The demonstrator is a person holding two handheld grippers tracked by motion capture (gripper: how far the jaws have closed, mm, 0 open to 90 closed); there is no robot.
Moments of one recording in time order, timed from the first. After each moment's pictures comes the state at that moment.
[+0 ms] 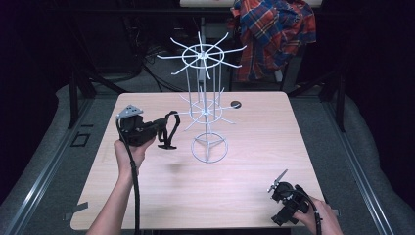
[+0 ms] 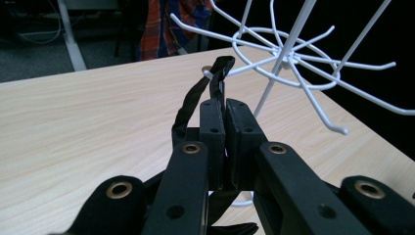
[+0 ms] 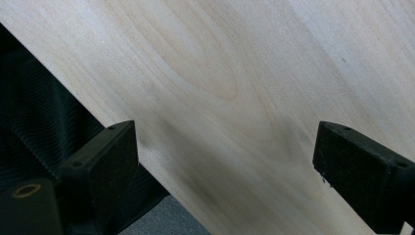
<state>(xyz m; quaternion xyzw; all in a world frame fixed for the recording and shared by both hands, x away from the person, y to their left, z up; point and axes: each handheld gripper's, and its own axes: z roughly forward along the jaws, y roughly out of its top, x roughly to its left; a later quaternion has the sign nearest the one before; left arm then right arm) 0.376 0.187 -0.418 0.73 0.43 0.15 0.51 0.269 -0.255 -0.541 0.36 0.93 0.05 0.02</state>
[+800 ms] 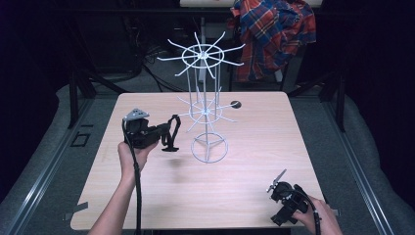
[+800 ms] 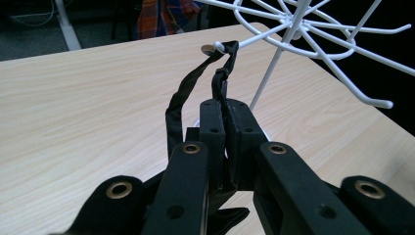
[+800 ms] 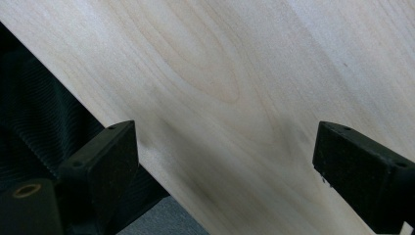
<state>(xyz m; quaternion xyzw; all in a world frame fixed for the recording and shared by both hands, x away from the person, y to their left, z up) 0.379 0.180 -0.431 0.75 0.44 0.14 0.48 0.270 -0.253 -0.542 0.36 0.93 0.05 0.02</state>
